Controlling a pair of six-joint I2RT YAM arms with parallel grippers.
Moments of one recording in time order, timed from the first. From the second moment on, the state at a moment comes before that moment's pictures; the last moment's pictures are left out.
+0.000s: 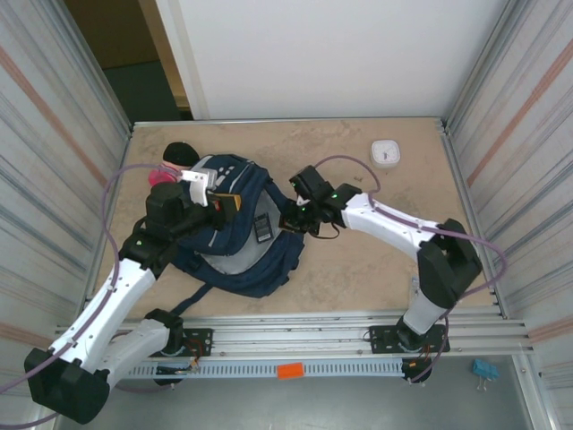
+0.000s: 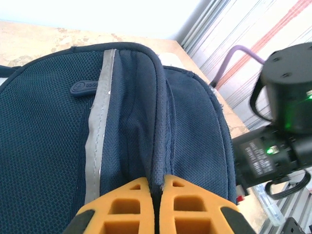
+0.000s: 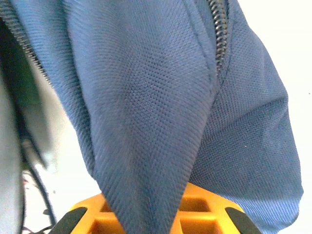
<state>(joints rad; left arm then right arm) -0.38 0.89 0.78 -0.24 0.42 -0.37 0.76 1.63 1.25 -0.57 -0.26 0.96</state>
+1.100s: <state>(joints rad) -0.60 0.84 0.79 -0.41 0.23 -0.40 0.54 1.14 0.80 -0.47 -0.31 0.84</state>
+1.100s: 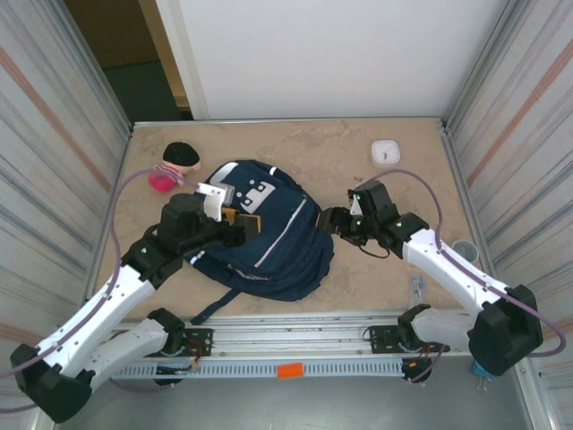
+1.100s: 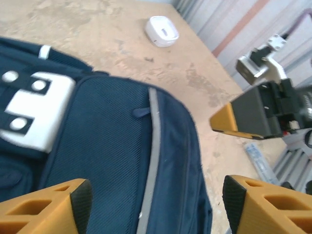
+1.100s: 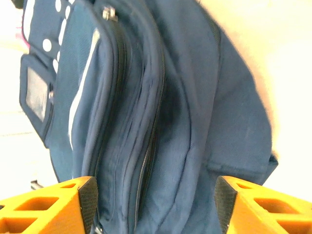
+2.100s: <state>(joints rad) -0.48 0.70 0.30 -0.30 0.22 -0.75 0.71 1.24 0.60 -0.01 -0.42 1.05</state>
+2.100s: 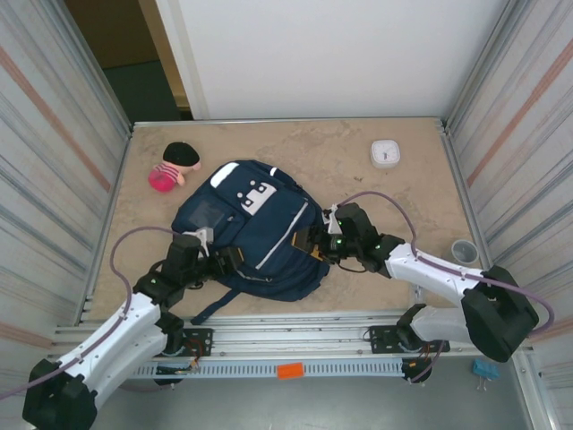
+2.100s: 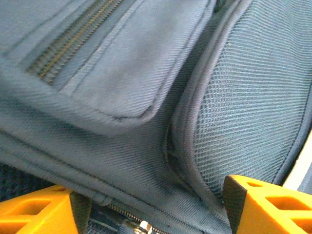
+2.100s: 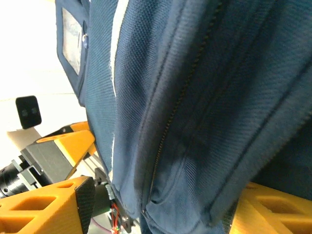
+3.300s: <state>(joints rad) -0.63 0.68 0.15 -0.02 0.22 -0.33 0.55 1.26 0.79 -0.05 -0.55 1.04</state>
